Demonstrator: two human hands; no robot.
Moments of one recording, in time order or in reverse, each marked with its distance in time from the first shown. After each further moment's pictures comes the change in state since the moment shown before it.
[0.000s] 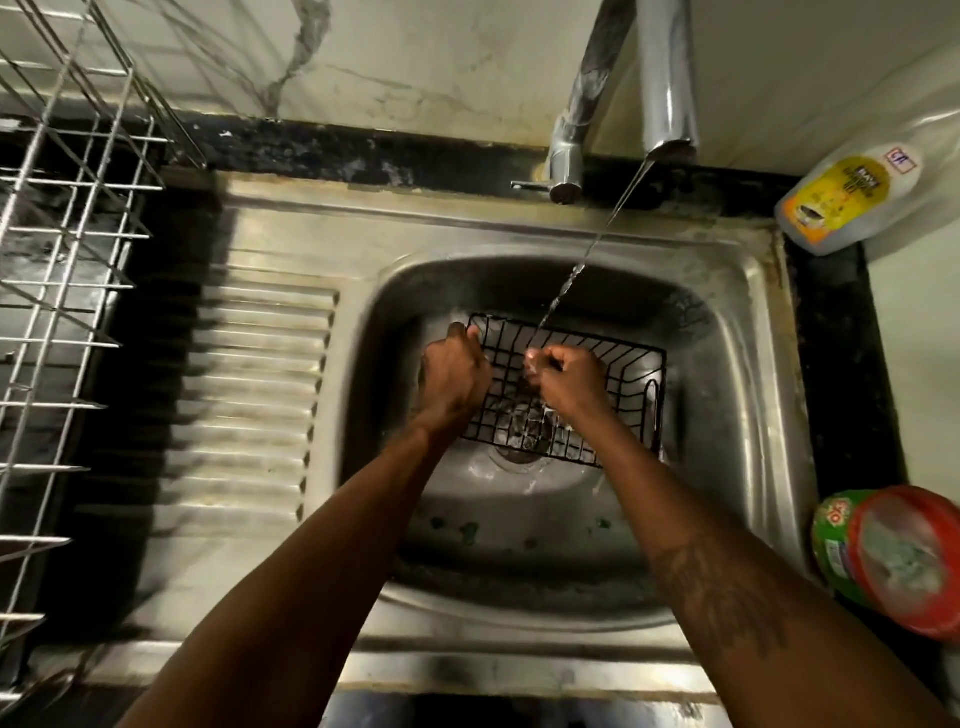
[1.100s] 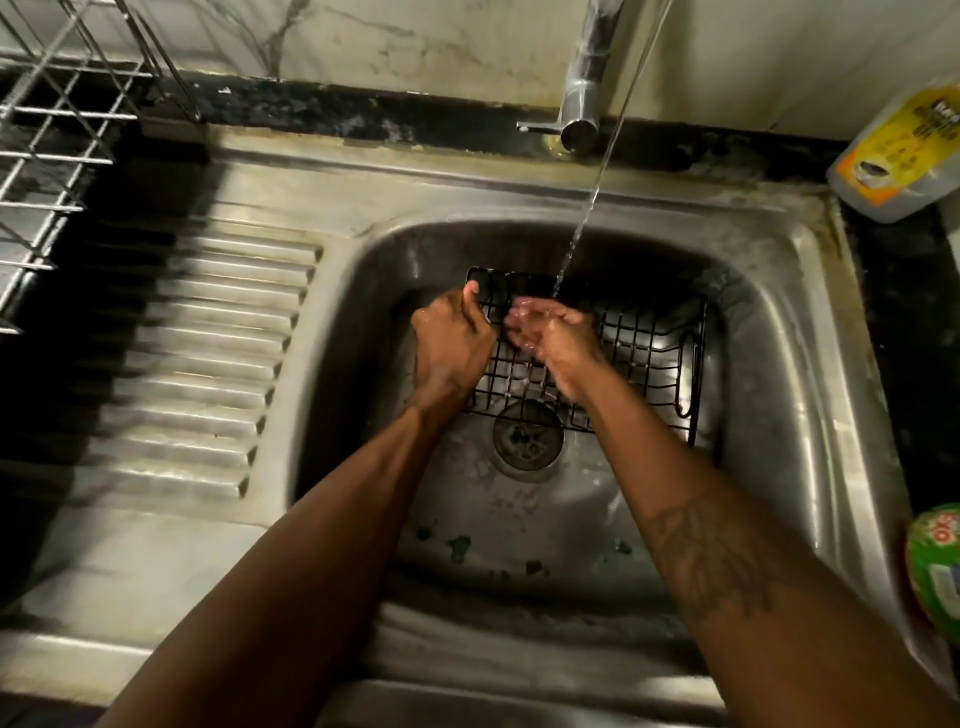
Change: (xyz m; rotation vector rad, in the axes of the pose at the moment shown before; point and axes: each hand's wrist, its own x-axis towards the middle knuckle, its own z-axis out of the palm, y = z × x) left_hand 0.008 0.007 0.016 0.036 0.427 0.180; right_hand 0.053 -0.002 0.023 0.725 -0.207 0.114
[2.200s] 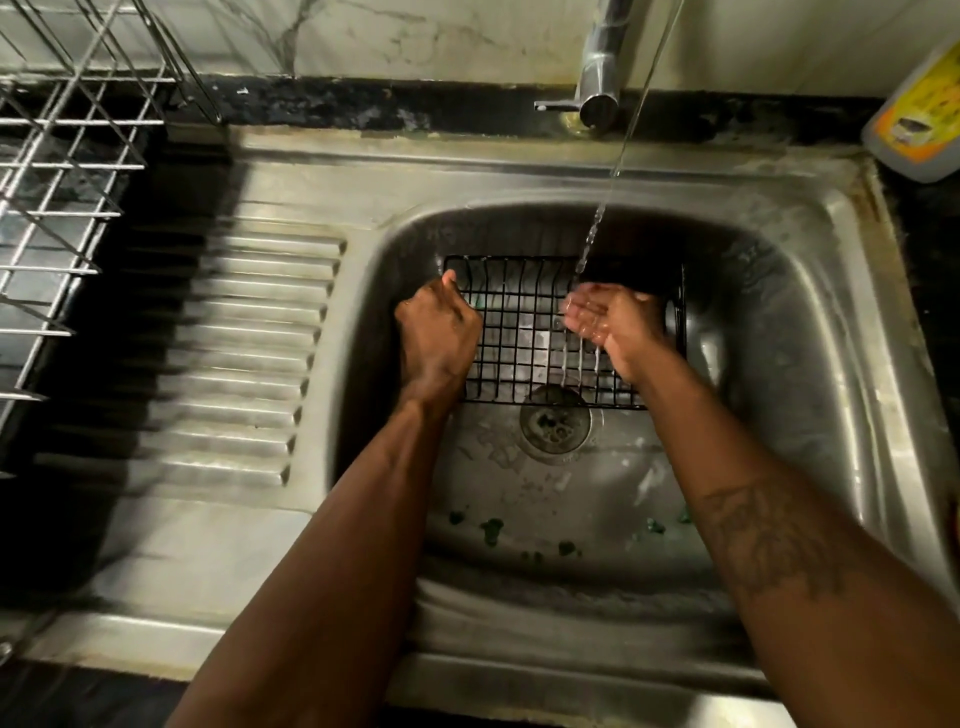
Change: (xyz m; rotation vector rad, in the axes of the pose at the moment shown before) left_hand 0.004 -0.025 -0.028 0.060 0.022 -0.089; right_hand 0.007 0.000 -0.035 0.024 0.124 -0.046
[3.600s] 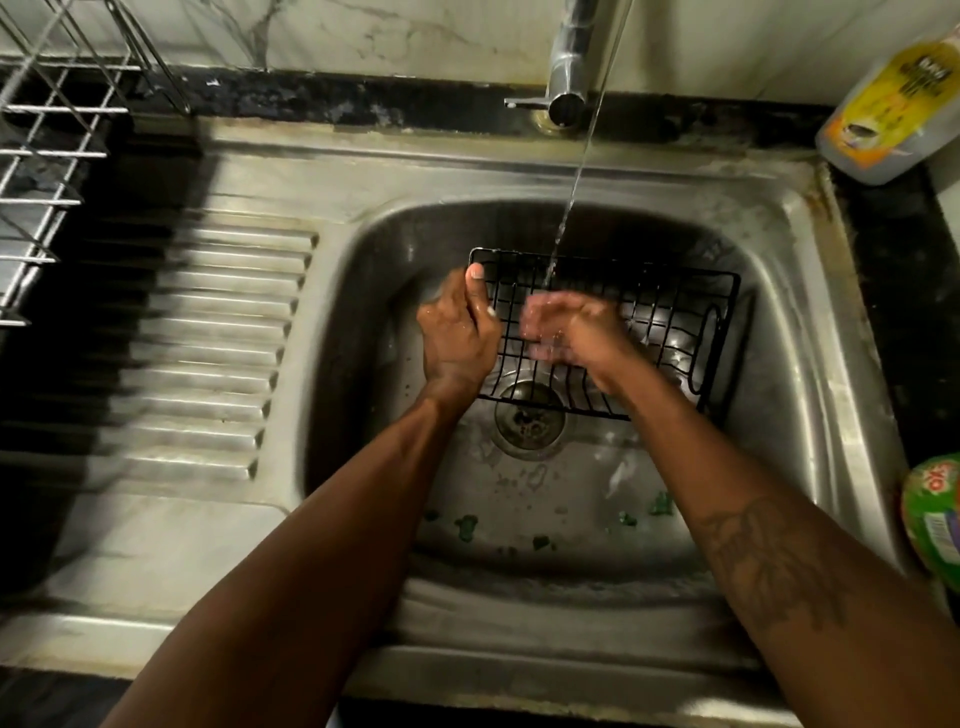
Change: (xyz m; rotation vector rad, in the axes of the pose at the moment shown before) left_hand -0.025 0.021 0.035 -0.319 0.146 0.131; right_hand -0.032 0.001 -0.001 -0.300 -0.189 -0.094
